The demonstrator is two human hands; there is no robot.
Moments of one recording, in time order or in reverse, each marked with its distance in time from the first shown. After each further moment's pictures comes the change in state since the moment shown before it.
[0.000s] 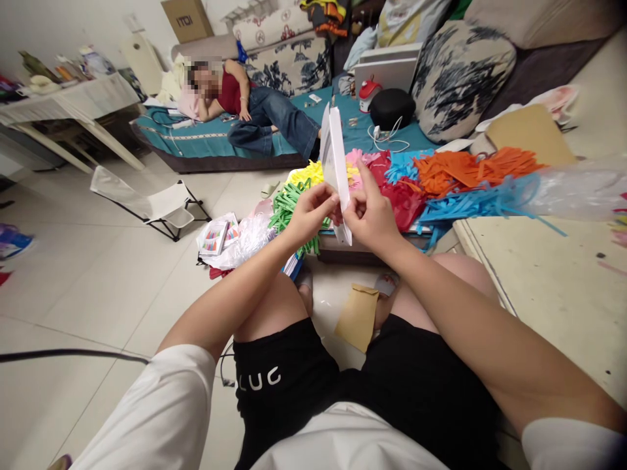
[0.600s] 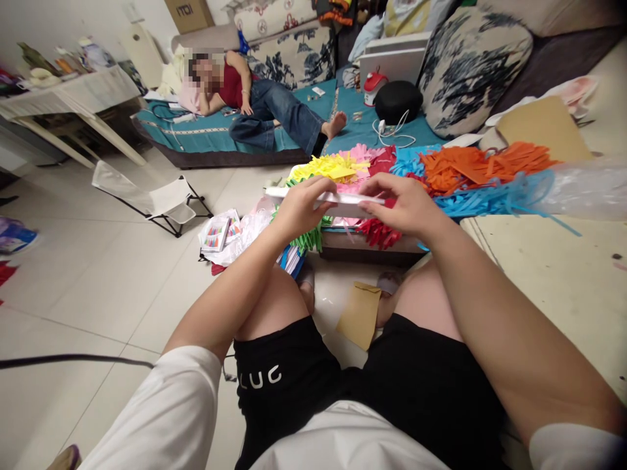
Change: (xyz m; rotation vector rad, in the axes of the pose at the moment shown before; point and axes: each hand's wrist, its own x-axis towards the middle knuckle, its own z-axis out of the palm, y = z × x) left_hand 0.002 0.019 -0.043 0.920 -0.136 0.279; right_hand 0.017 0.033 -0.050 0.291 -0.201 -0.011
